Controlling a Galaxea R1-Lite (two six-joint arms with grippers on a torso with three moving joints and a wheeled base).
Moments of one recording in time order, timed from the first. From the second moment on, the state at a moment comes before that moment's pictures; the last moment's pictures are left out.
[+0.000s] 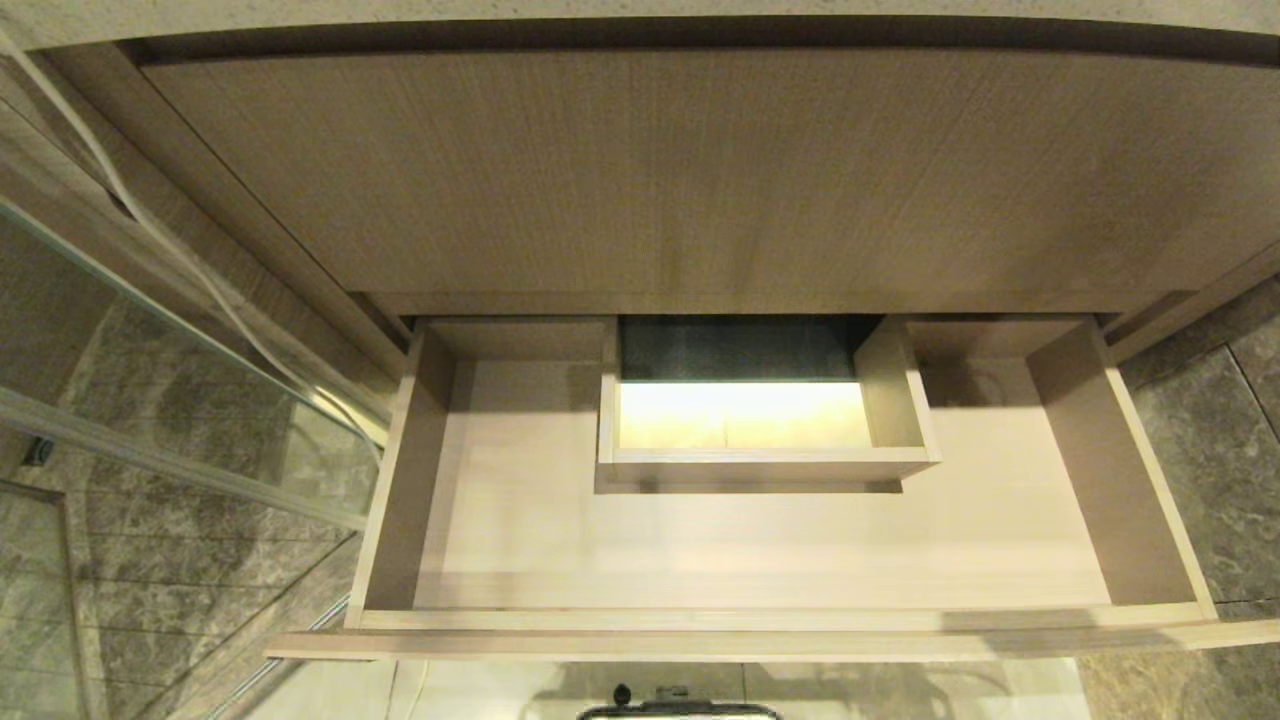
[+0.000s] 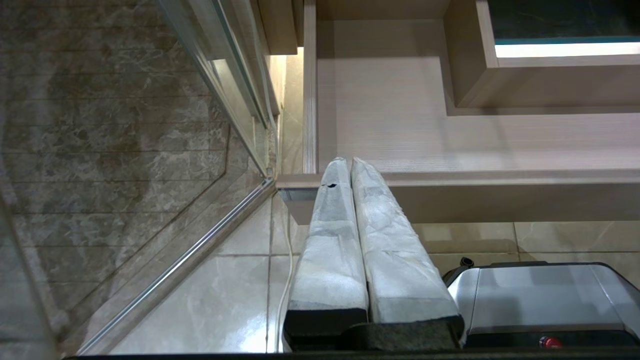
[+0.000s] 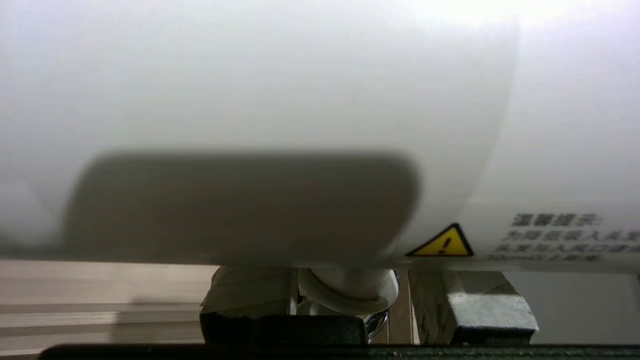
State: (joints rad) left arm 0.00 0.00 0.00 0.00 0.00 0.00; right arm -0.35 0.74 -1.31 0.47 0.09 -0.42
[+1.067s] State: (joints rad) left arm 0.00 0.00 0.00 0.00 0.00 0.00; right arm -0.35 0.76 -1.32 0.48 0.09 -0.42
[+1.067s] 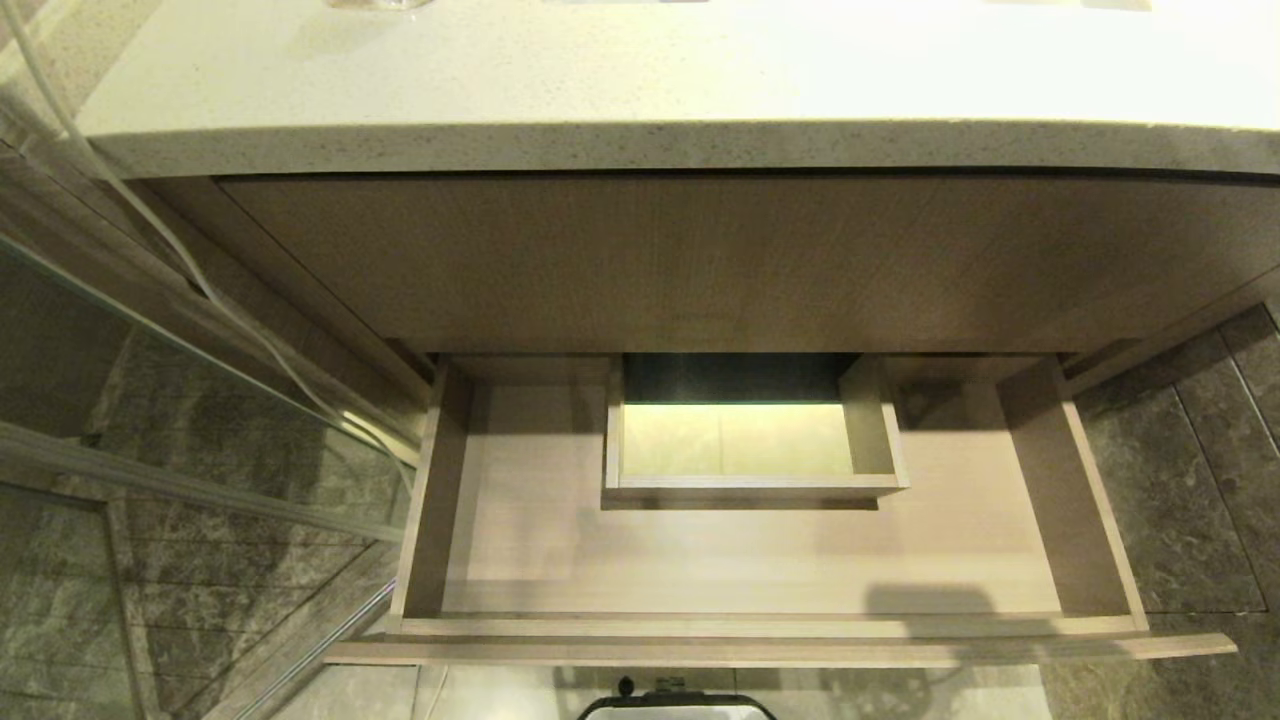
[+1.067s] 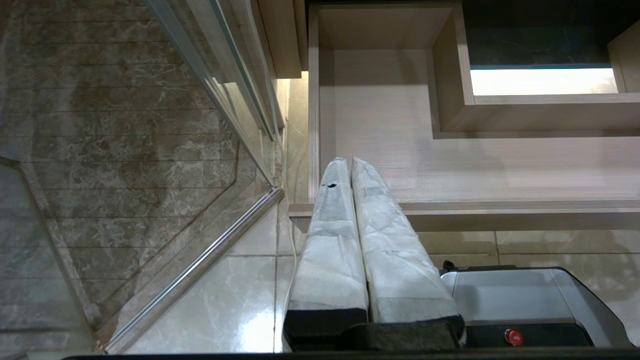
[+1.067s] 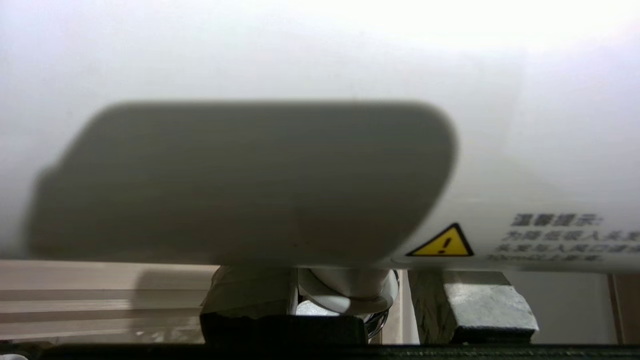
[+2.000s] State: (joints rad) left arm 0.00 0.00 0.00 0.00 0.00 0.00; right arm -0.35 0.85 -1.35 0.48 0.08 -0.42
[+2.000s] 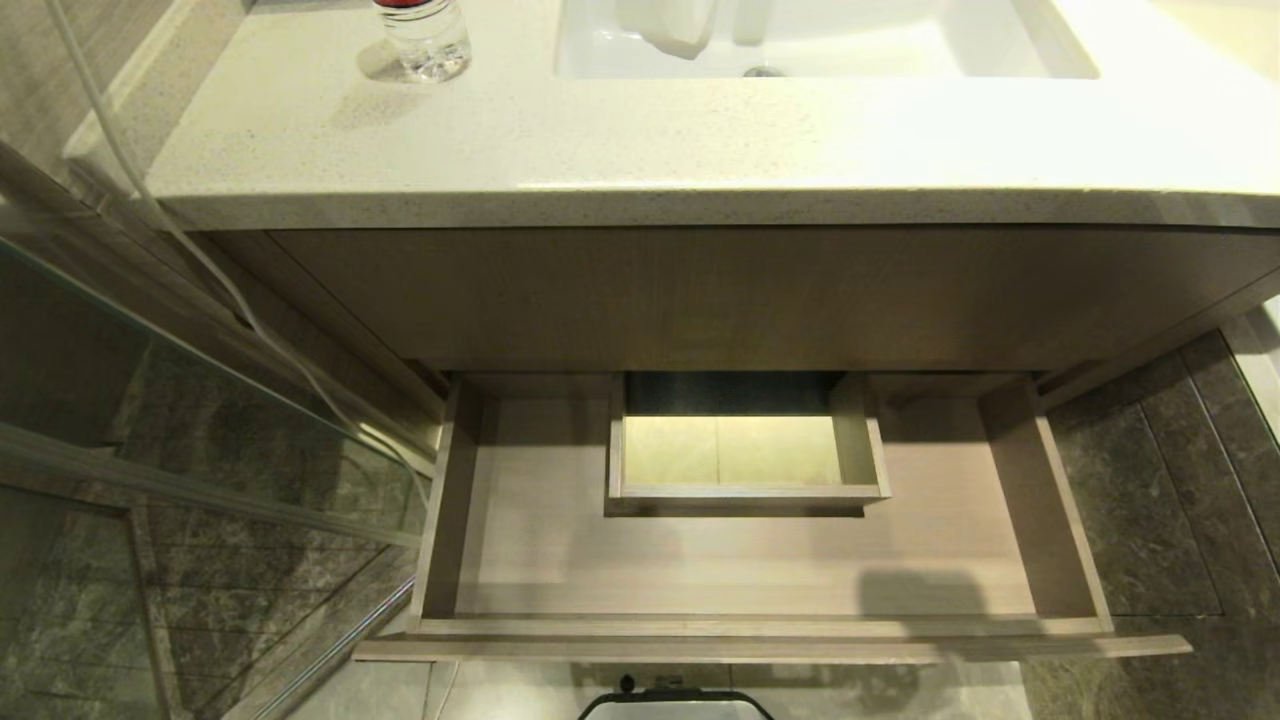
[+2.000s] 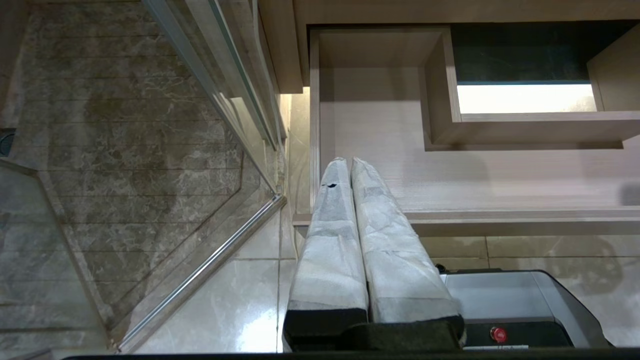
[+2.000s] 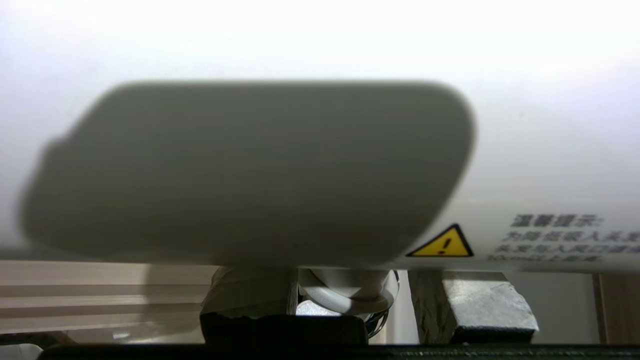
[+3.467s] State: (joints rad) left arm 0.00 0.00 0.00 0.00 0.00 0.00; right arm -0.35 1.26 -1.58 0.17 0.06 -0.42
